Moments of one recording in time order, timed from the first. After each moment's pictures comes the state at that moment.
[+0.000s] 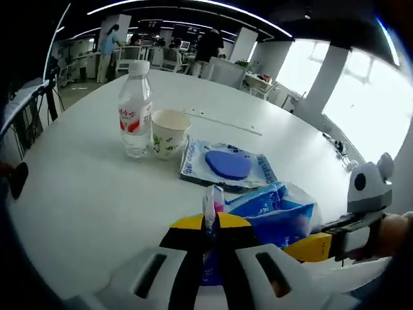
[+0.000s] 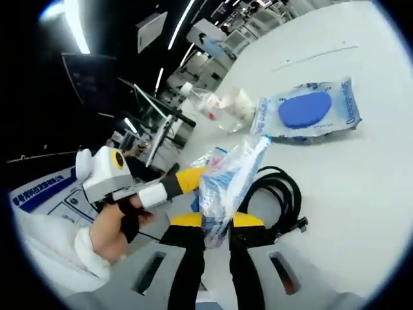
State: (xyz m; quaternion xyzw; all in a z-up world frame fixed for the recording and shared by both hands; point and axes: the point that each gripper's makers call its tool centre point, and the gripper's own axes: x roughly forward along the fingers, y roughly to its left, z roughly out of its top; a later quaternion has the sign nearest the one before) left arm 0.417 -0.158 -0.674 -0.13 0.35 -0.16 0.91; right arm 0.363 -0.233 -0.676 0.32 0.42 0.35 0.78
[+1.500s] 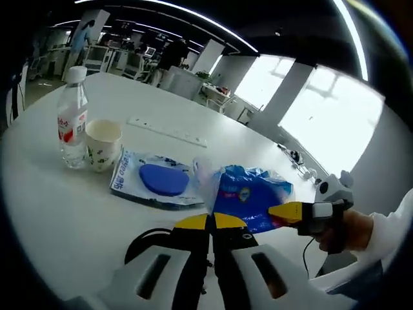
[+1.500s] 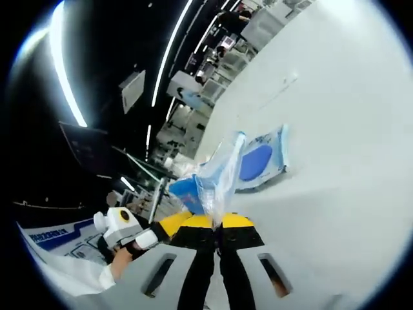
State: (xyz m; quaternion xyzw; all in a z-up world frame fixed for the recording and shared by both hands) left arm 0.416 -0.242 -0.648 -0.18 0.30 -0.29 0.89; right arm 0.393 -0.331 -0.648 0.41 0.32 0.26 0.81
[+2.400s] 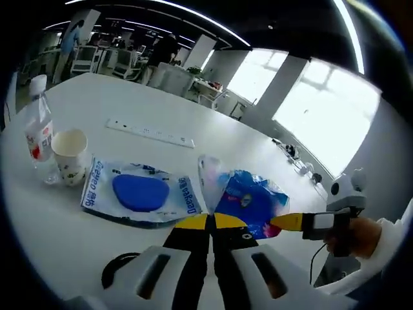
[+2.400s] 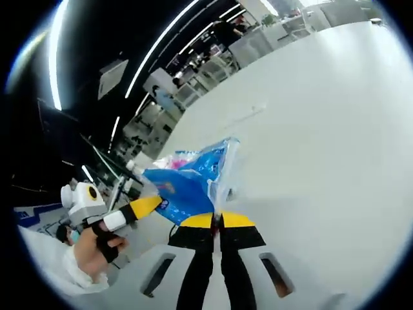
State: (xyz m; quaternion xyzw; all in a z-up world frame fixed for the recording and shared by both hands) left arm 0.446 -0.298 -0.646 -0.15 0.31 -0.32 0.88; right arm 0.404 -0.402 -0.661 0.30 0.33 0.16 0.88
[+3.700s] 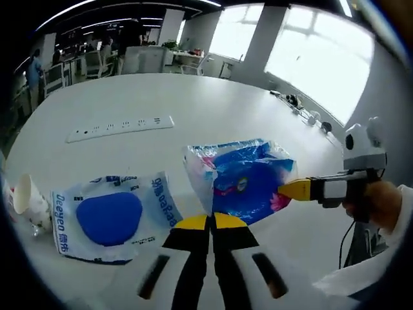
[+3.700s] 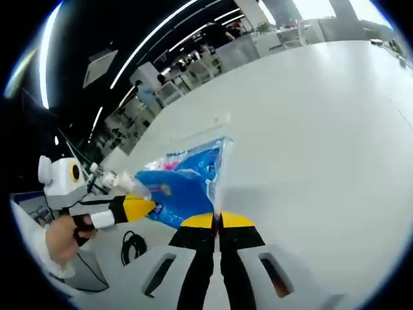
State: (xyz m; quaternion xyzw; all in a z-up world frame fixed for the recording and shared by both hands) left arm 0.481 -0.368 -0.704 -0.01 0.39 -0.35 0.85; right arm 0.450 -0.473 -0.708 0.24 0.36 0.12 0.90
